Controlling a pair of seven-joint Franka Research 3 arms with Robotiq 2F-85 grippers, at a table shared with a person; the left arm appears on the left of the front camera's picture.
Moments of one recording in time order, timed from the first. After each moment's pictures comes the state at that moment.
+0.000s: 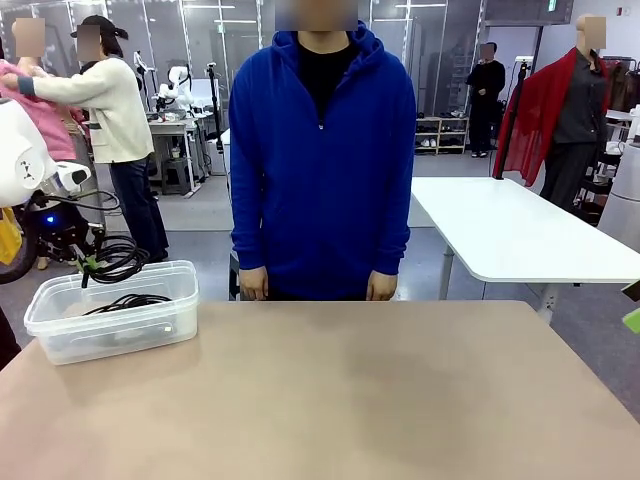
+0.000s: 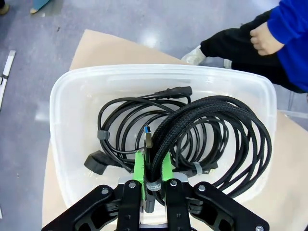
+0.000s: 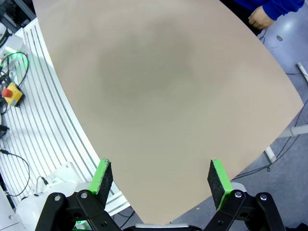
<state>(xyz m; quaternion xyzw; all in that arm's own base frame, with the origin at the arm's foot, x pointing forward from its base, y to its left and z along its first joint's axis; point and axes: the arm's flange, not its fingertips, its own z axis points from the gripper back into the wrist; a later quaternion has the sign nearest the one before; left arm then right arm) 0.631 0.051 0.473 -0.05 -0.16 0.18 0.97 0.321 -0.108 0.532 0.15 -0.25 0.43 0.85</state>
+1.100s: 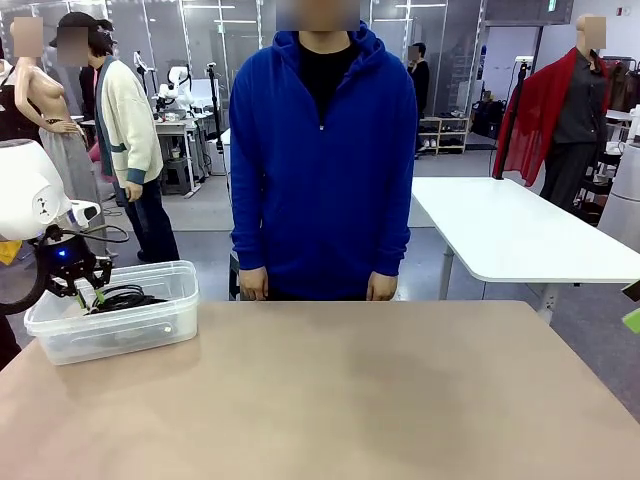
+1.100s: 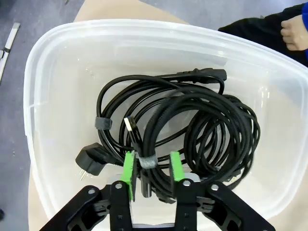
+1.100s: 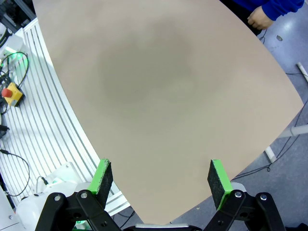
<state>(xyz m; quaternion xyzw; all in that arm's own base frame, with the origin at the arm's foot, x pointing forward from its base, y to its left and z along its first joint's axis) 0.628 0.048 0.408 -0.04 -0.11 0.22 0.97 0.321 -0.108 0.532 0.15 -0.25 0.43 0.85</state>
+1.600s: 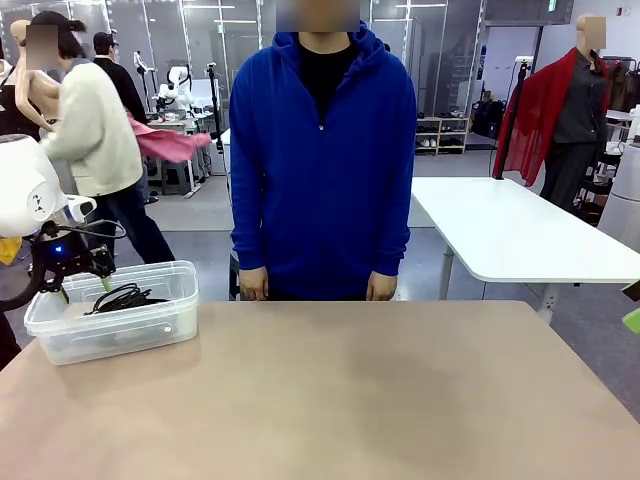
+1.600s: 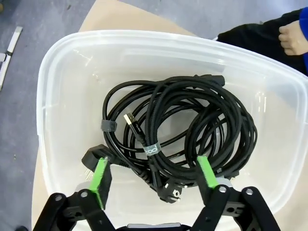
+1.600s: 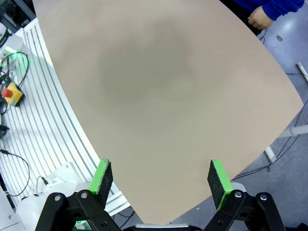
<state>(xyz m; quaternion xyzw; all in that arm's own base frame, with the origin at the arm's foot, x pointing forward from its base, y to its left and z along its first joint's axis) 0.626 0.051 0.419 -0.03 -0.12 0.22 0.97 0.321 -0.108 0.532 0.15 -0.25 0.43 0.85</state>
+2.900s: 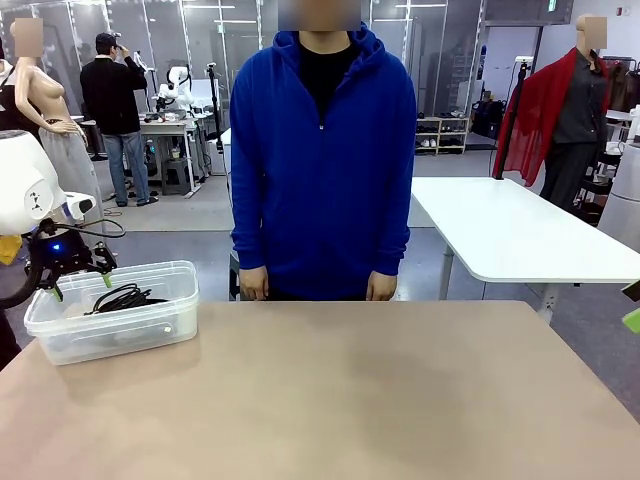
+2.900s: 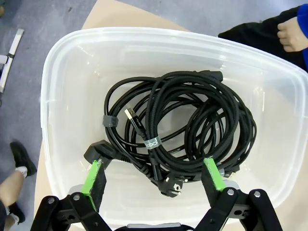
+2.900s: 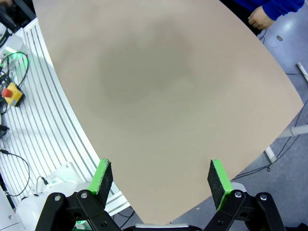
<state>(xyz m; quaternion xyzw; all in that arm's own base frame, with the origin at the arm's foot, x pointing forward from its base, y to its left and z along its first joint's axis) 0.620 0.048 0.425 -0.03 -0.12 0.21 0.97 0.321 -0.108 0.532 0.15 -0.25 0.43 0.85</state>
